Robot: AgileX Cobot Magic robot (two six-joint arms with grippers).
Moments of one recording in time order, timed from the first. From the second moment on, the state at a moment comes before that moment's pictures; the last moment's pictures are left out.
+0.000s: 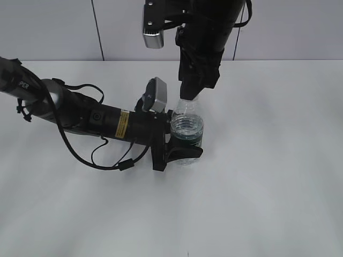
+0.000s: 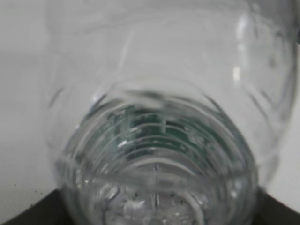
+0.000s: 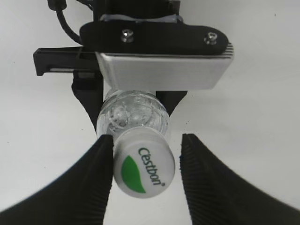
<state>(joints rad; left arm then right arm) -0.39 2.38 -1.31 1.48 -1.04 -0.69 0.59 2.04 -1.85 0.17 1.23 -1.21</state>
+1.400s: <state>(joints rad) -0.39 2.38 -1.31 1.48 -1.04 -0.69 0.59 1.99 -1.86 0.14 1.22 -0.04</state>
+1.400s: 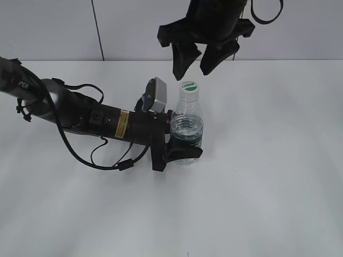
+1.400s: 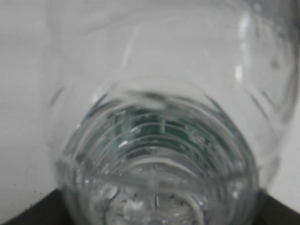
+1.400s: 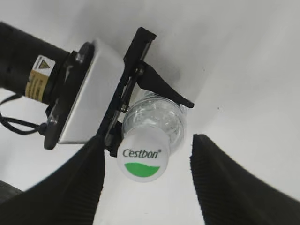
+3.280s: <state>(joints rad) -0.39 2.38 -1.31 1.47 -1.04 -0.70 0.59 2.01 -1.82 0.18 1.22 0.35</state>
